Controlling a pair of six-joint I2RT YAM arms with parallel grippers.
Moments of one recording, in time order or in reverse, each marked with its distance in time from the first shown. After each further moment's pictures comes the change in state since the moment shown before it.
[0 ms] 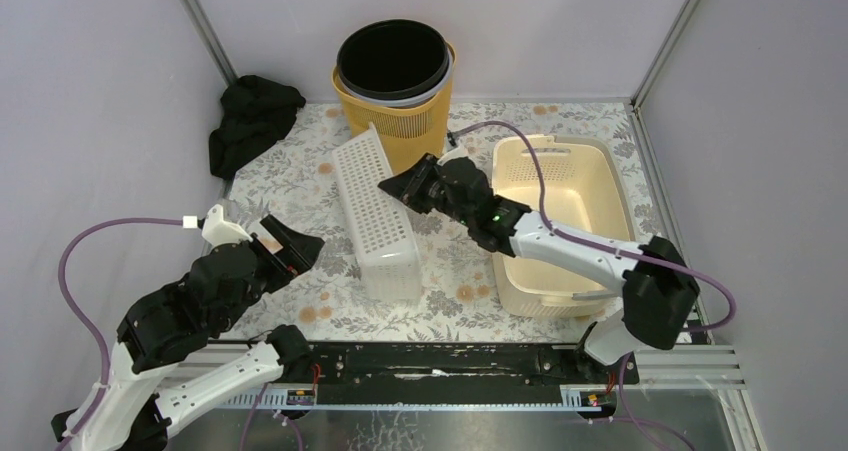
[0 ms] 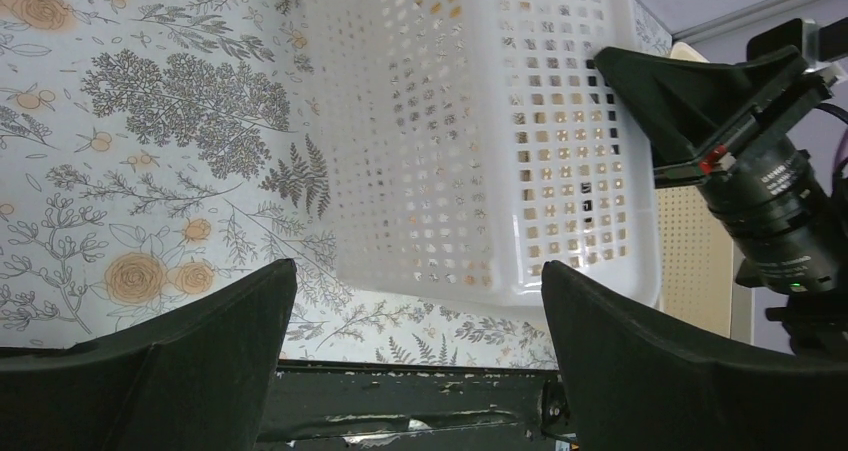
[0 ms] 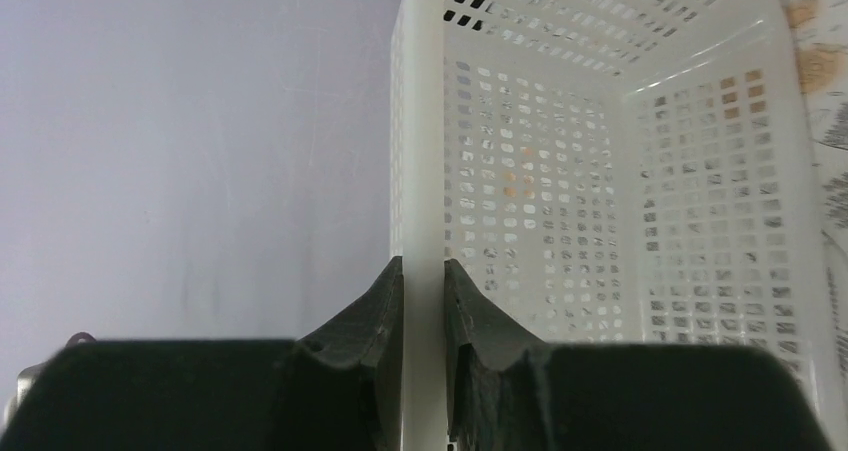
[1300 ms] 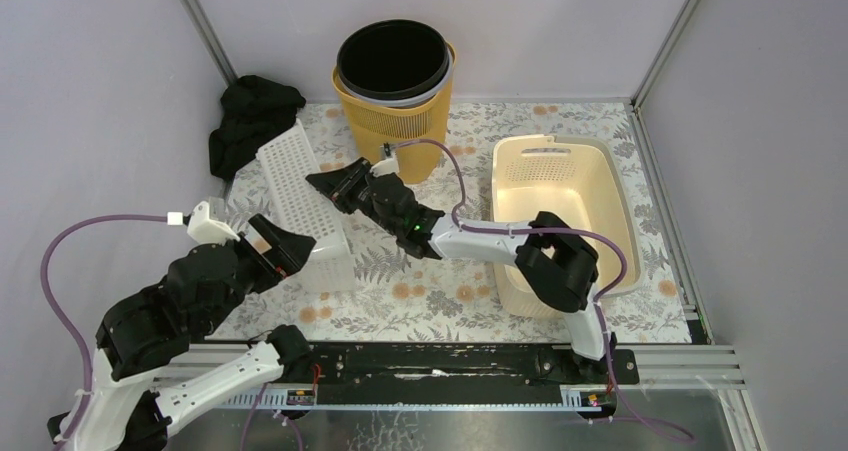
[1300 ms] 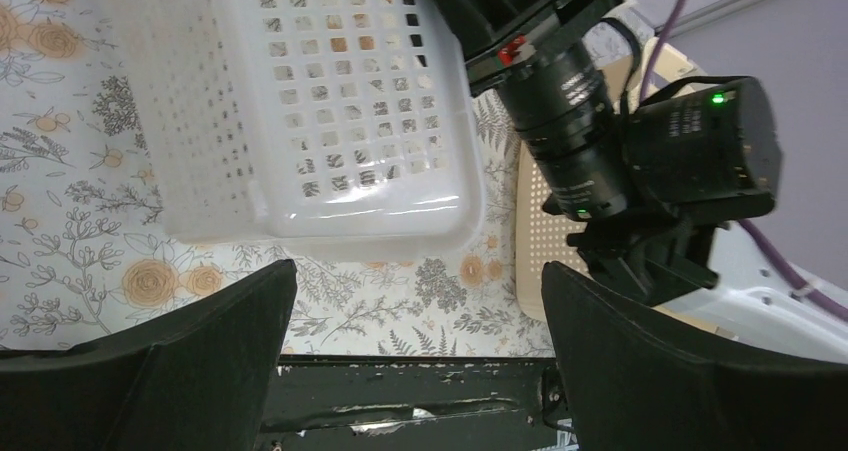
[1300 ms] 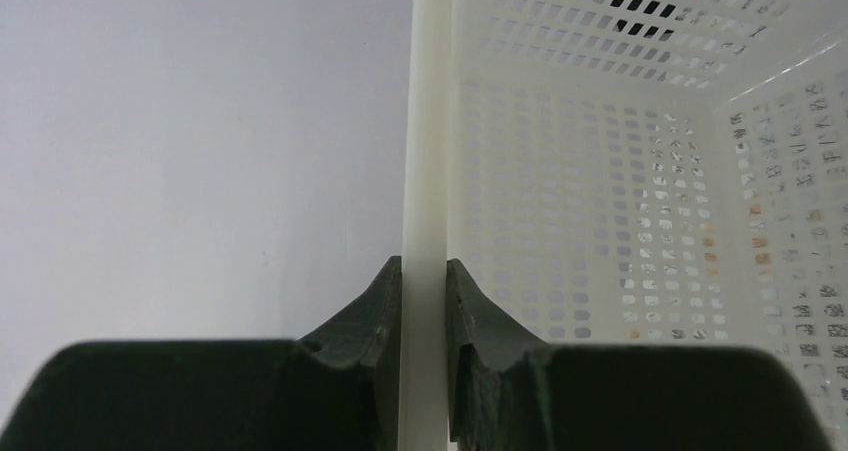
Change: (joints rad) left arm 0.000 0.014 0.099 -0.050 0.014 0.059; right arm 0.183 0.510 0.317 0.465 0.167 0.210
